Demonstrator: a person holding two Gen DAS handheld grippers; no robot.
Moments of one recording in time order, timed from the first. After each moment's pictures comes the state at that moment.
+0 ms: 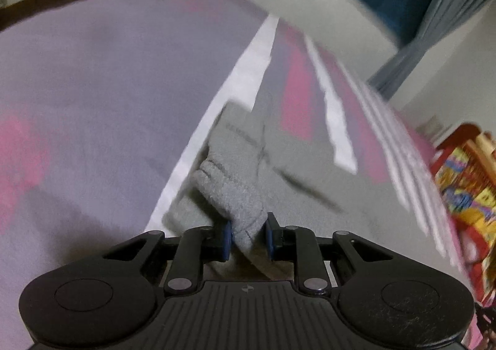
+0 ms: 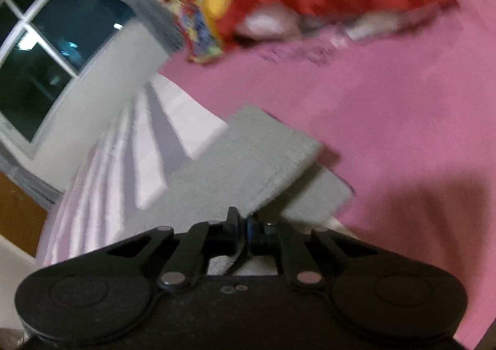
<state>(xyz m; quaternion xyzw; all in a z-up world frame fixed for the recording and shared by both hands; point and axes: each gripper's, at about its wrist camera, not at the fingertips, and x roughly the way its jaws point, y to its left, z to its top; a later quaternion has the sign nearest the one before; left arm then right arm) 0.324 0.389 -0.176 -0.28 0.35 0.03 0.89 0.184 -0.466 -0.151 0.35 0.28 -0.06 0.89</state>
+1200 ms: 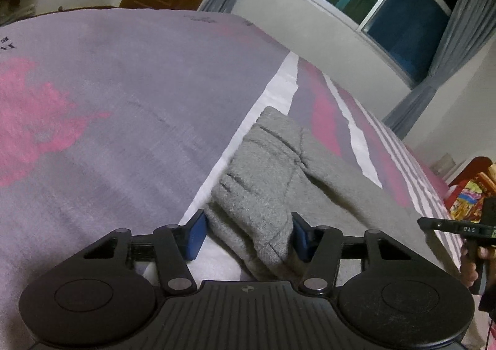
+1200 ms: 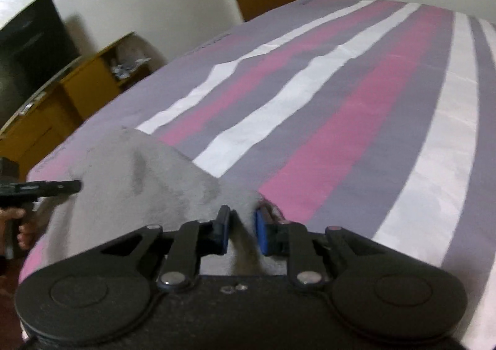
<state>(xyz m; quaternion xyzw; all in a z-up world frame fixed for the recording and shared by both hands) 0.285 0.386 -0.228 -0.30 0.28 0.08 0.91 0.436 -0.016 -0.171 -0.03 0.41 0.49 0.77</state>
